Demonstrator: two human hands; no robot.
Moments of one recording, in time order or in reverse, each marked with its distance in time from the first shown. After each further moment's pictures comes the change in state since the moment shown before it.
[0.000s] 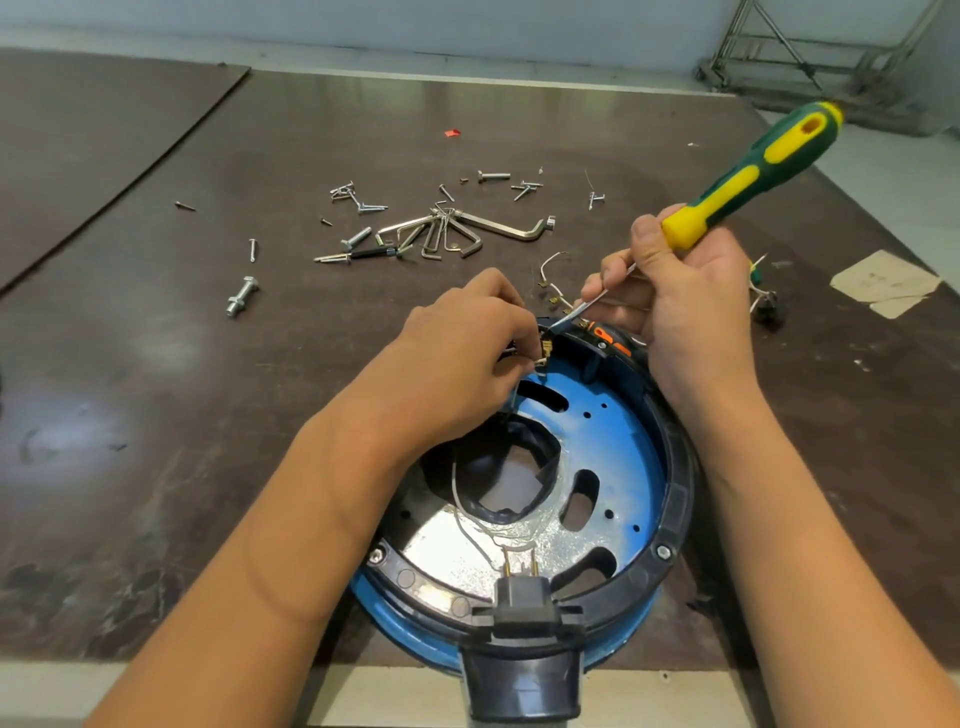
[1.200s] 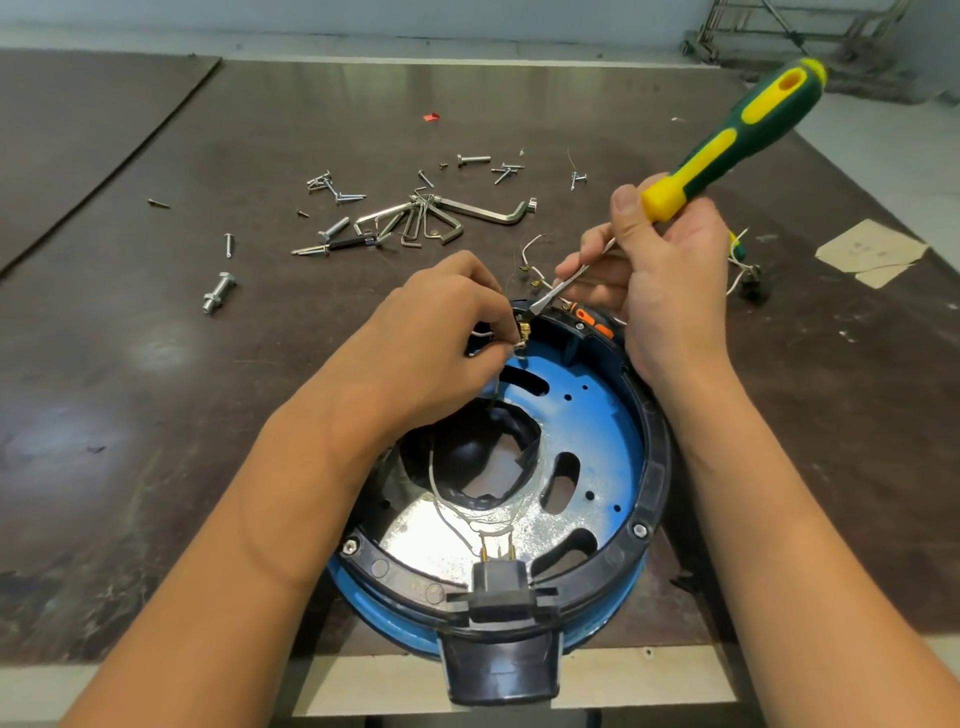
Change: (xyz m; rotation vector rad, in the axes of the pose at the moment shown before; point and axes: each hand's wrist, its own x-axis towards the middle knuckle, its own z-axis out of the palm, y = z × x) left_hand 0.000 0.001 -0.002 -0.005 0.038 0.029; right_hand 0.004 0.005 -0.002 -0.009 0.043 -0.034
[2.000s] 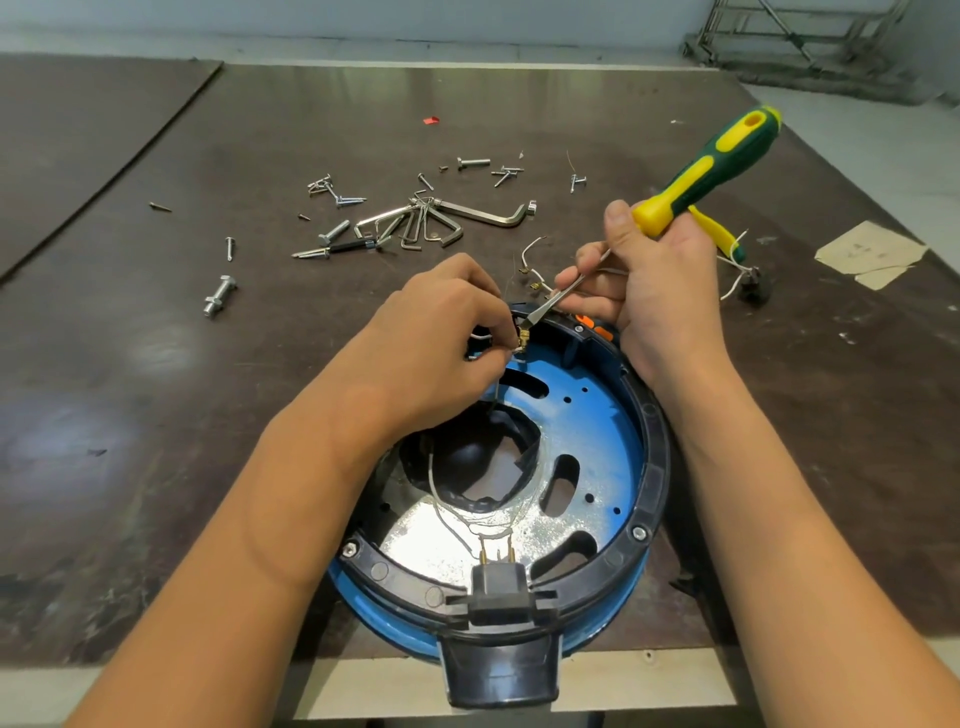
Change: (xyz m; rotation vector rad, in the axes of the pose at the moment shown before) left_hand 0.000 0.000 0.000 -0.006 0.008 -0.011; right_hand 0.006 0.002 -0.001 0.033 0.010 0.164
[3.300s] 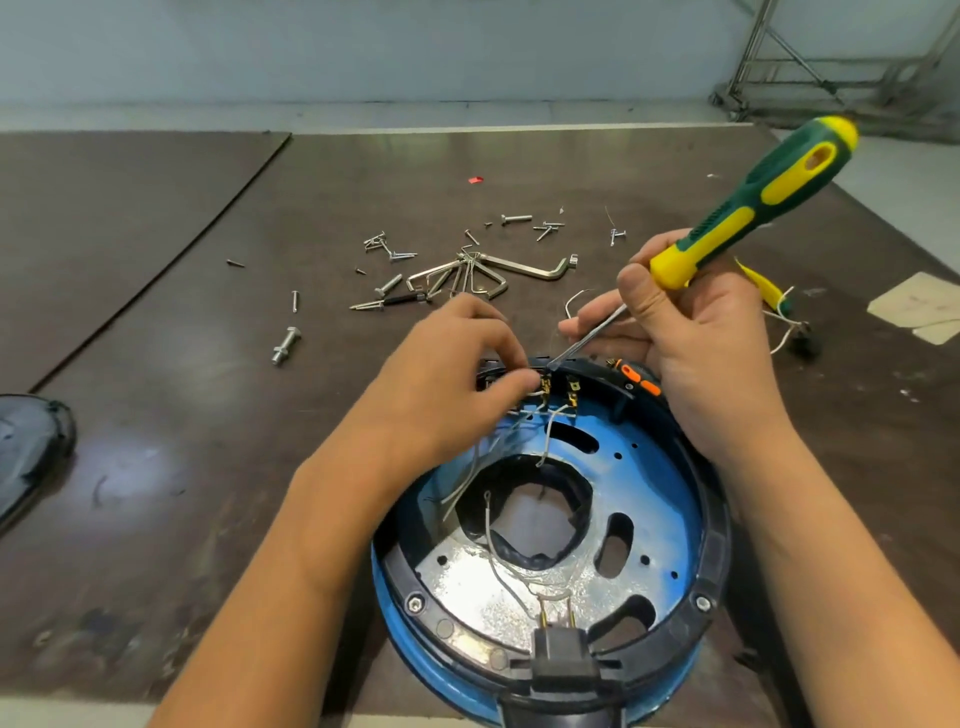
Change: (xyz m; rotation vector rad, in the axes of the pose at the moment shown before) left_hand -0.003 -0.023 -0.016 -0.047 0.112 -0.097; right_hand -0.016 -0.010 0.006 -0.003 -0.263 -0.204
